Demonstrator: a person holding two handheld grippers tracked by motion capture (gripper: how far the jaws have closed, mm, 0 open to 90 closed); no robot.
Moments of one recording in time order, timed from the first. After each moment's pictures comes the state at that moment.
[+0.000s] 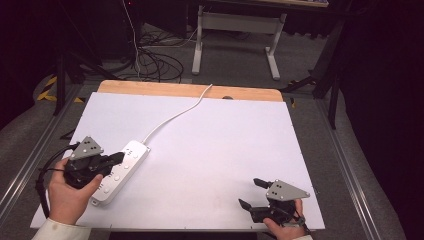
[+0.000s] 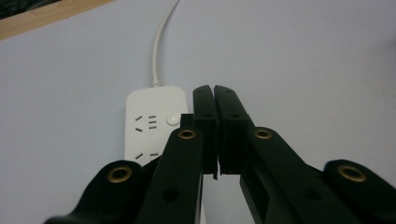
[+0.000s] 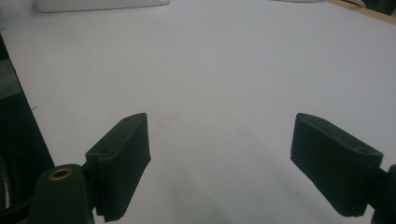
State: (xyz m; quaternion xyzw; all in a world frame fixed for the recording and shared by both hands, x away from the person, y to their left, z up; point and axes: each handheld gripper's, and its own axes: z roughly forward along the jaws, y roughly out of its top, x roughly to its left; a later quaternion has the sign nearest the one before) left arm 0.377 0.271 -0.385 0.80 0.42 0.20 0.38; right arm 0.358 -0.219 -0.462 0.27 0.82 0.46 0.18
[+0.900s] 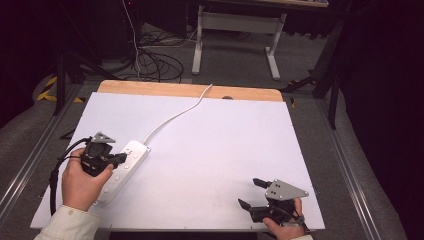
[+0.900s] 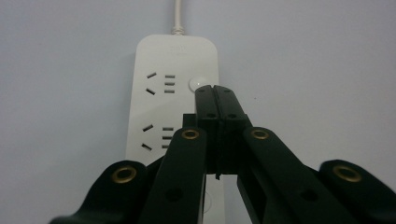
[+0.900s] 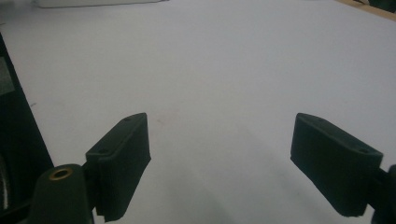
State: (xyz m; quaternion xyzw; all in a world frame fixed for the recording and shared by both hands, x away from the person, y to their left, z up) left arm 0.419 0.267 -0.415 0.79 0.51 0.13 0.30; right arm 0.360 -0.218 -0.463 0.27 0.83 0.46 0.18
